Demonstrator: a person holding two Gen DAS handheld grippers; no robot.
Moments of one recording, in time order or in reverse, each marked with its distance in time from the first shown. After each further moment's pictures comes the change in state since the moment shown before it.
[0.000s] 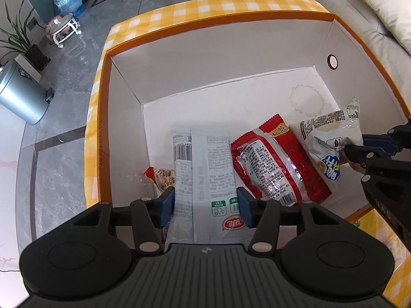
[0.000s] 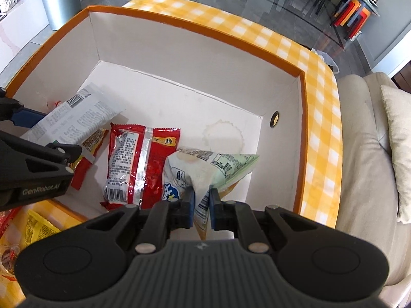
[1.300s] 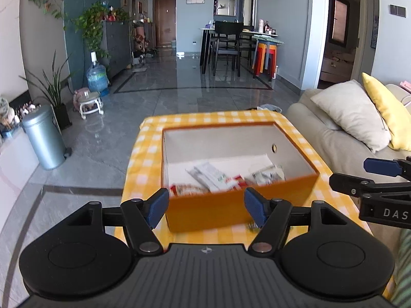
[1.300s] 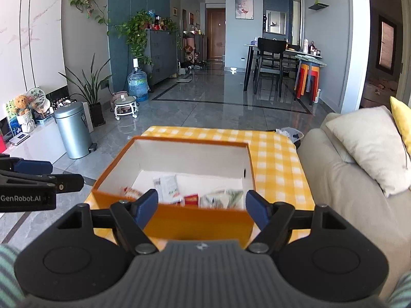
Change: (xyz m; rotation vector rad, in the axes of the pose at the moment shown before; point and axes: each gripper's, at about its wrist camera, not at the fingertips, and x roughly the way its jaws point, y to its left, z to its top) left arm -0.168 0.010 -0.158 -0.134 -0.585 -0.064; right arm -0.191 0.016 -0.169 0.270 -0.624 0.036
